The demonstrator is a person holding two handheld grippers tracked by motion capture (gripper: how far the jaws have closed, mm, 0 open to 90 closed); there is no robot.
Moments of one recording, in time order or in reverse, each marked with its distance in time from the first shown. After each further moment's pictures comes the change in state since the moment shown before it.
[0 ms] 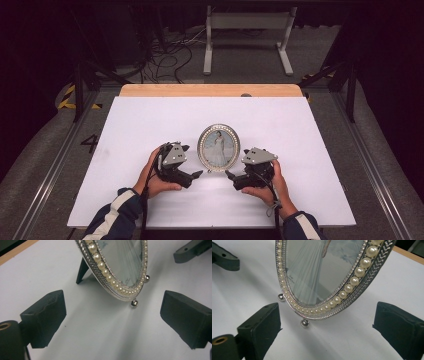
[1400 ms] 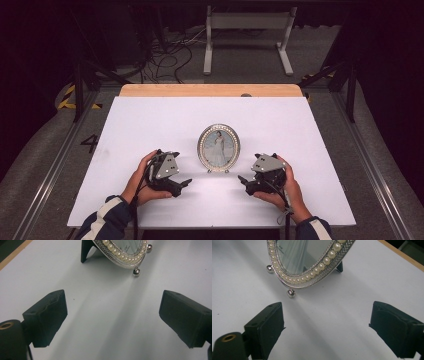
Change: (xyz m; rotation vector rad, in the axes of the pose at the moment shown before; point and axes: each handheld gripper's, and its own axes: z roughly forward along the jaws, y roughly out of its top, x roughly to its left) left arm -0.010 -0.021 -0.023 0.080 0.075 0.096; right arm -0.008 -0.019 -0.024 0.061 -0.064 -0.097
